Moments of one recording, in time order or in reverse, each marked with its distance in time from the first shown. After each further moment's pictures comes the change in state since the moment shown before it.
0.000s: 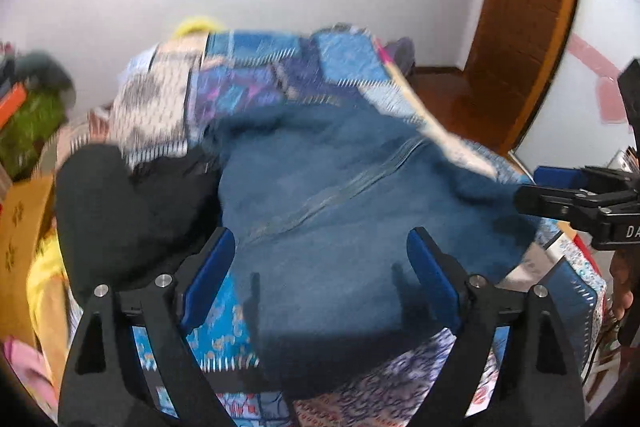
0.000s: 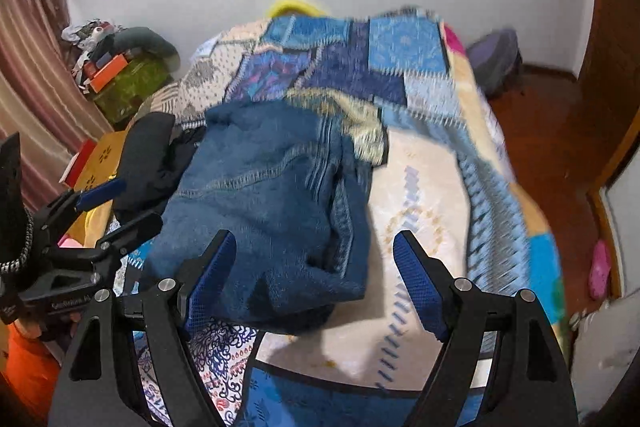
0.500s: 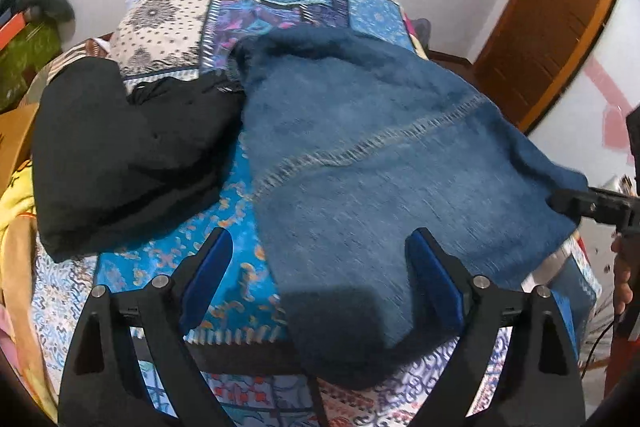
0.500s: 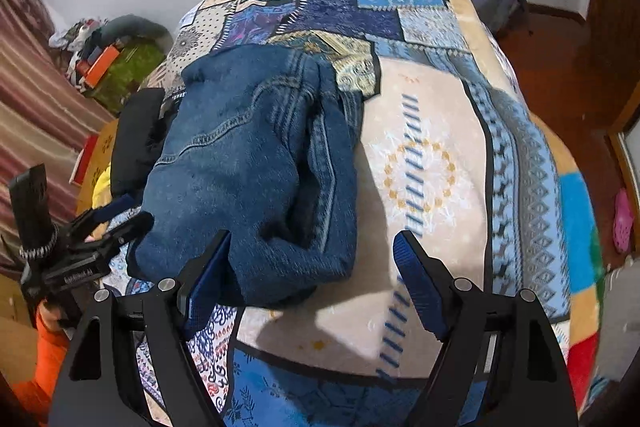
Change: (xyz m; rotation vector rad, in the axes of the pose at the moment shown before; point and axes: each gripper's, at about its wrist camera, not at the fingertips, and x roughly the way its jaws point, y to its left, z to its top) left arm 0.037 0.053 -0.026 -0.153 0.102 -0.057; right arm 0.017 -0.018 -0.006 0.047 0.106 0.055
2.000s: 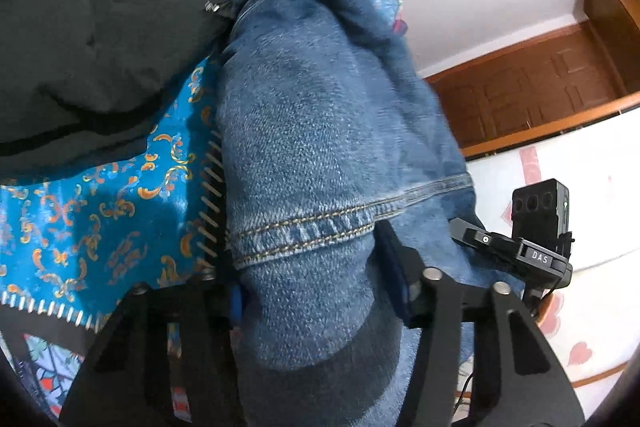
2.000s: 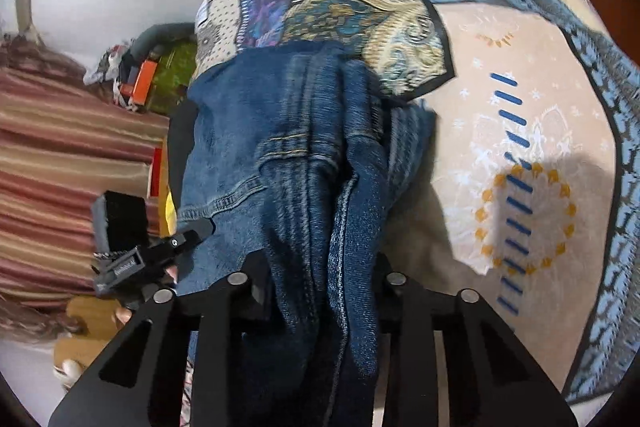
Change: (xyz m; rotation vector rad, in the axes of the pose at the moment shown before) left arm 0.037 0.025 0.027 -0.388 0.208 -0.446; right arm 0.049 -0.012 0.039 0.184 0.204 0.346
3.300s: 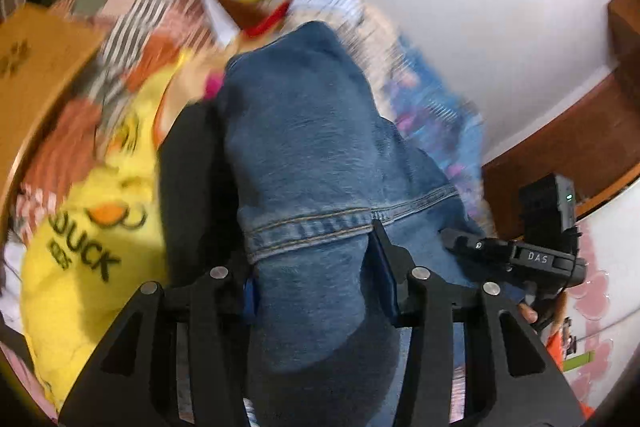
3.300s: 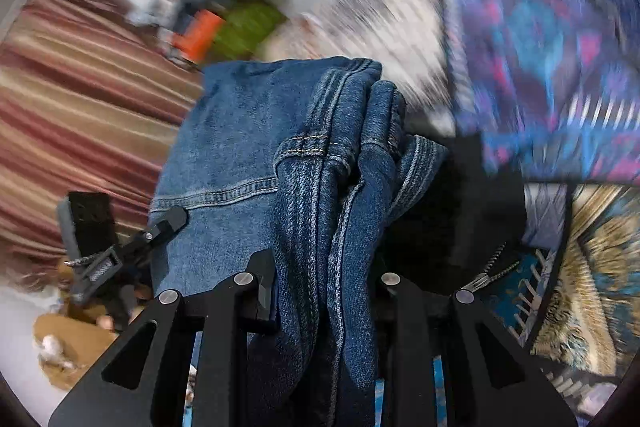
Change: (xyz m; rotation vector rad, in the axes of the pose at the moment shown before) left arm -0.177 0.173 0.109 0.008 -0.305 0.242; right arm 0.274 0.152 0.136 -0.212 0.097 0.056
